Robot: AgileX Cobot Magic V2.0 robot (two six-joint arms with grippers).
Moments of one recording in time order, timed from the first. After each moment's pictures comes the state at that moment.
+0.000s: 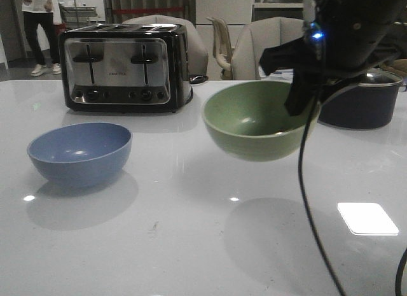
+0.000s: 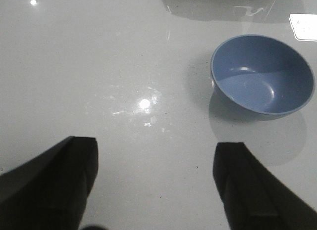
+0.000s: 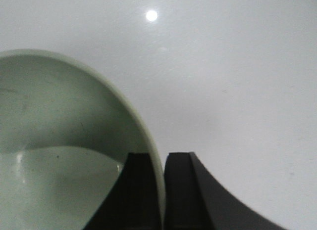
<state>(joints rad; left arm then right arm) -0.02 0.68 -0.55 0.01 0.58 -0.05 0.38 1.66 -1.14 -0.01 0.51 0.12</state>
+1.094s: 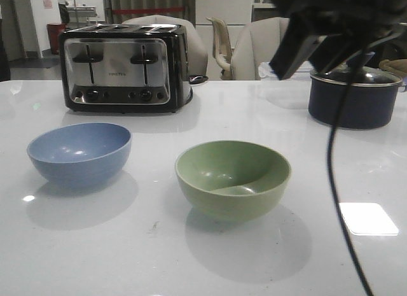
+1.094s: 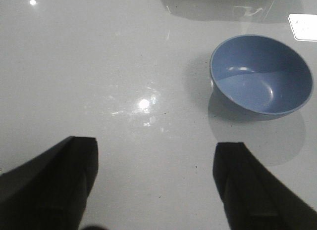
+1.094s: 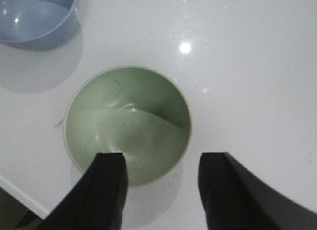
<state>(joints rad) -0.02 0.68 -0.55 0.01 0.58 -0.05 0.51 1.24 -0.94 0.05 0.57 -0.01</state>
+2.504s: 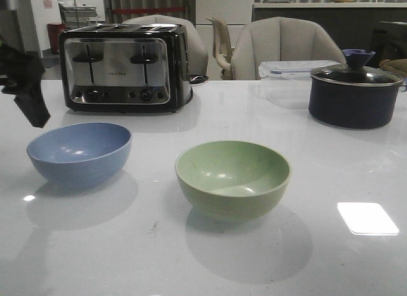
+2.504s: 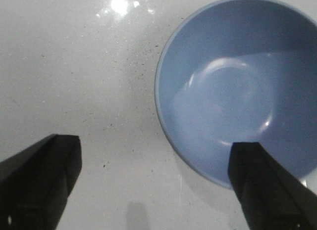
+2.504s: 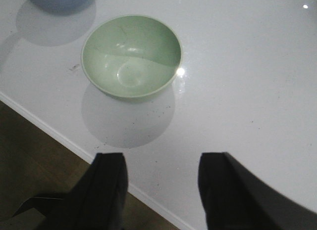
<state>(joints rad) -0.19 1.63 -1.10 0.00 0.64 0.02 0.51 0.74 -0.65 0.03 0.69 -0.01</state>
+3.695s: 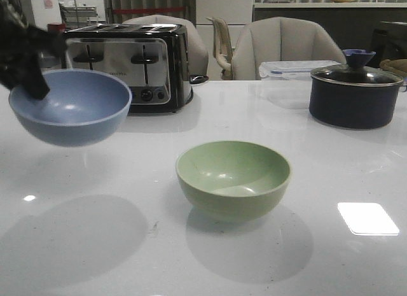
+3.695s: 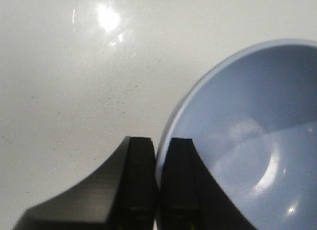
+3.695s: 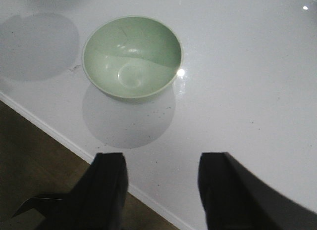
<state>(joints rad) -0.24 1.60 -1.22 -0.04 0.70 0.03 0.51 0.74 -0.65 0.03 0.69 -0.01</state>
